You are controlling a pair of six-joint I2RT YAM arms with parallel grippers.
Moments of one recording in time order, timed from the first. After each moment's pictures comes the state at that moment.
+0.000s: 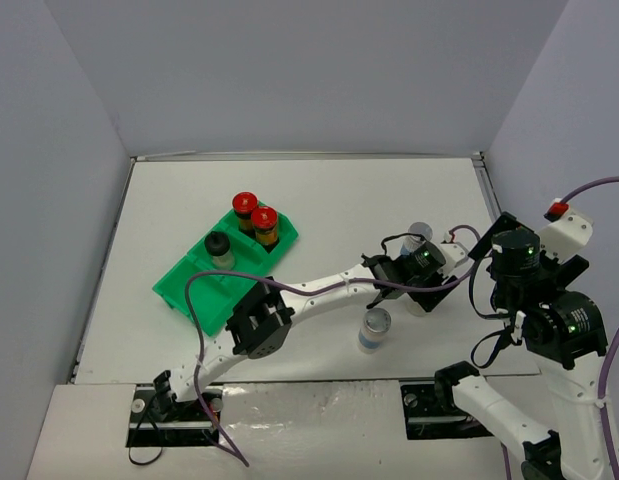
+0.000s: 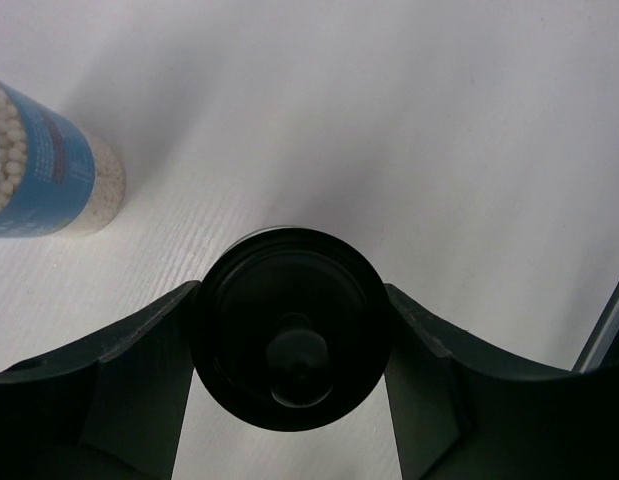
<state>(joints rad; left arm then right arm) -1.18 2.40 2.20 -0.48 0.00 -0.17 0.33 0.80 1.36 -1.20 0.83 0.62</state>
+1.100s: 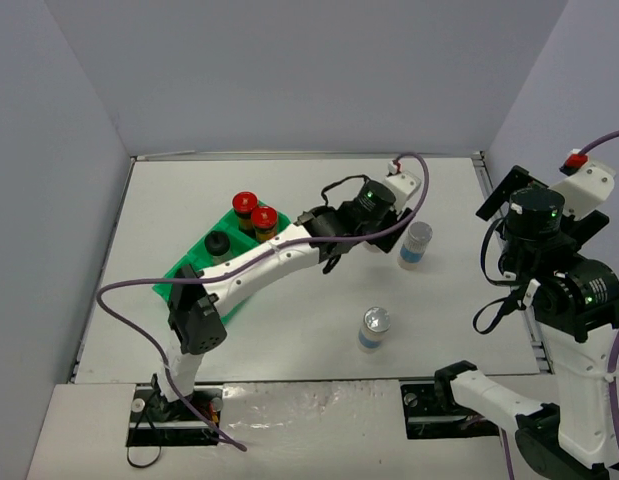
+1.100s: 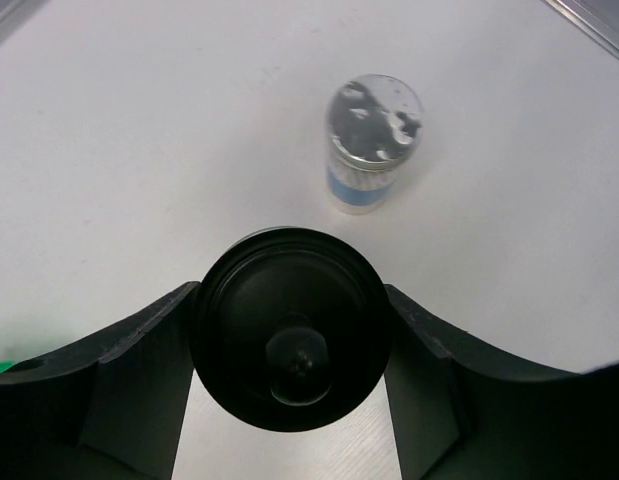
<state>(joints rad) -1.02 1.99 2.03 -0.59 -0.21 -0.11 0.33 0.99 1.67 -1.12 0.86 0.48</state>
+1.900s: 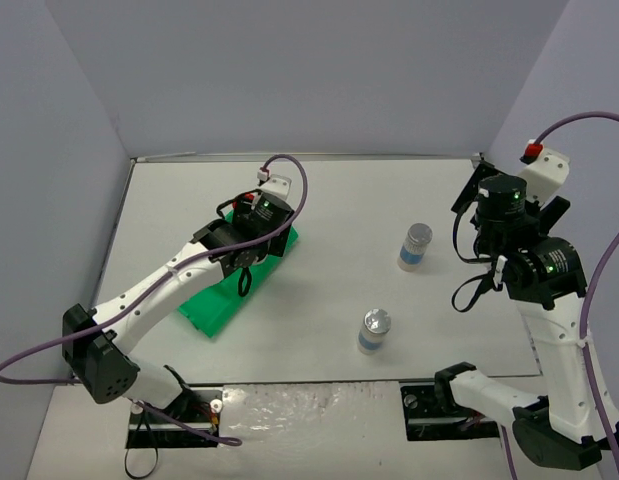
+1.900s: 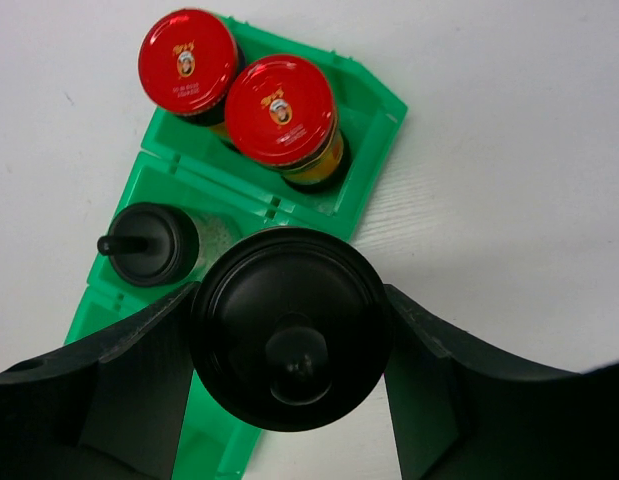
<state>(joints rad) -0.77 1.43 1.39 -0.75 -0.54 -0.27 0.33 1.04 1.56 -1.01 0.80 0.47</state>
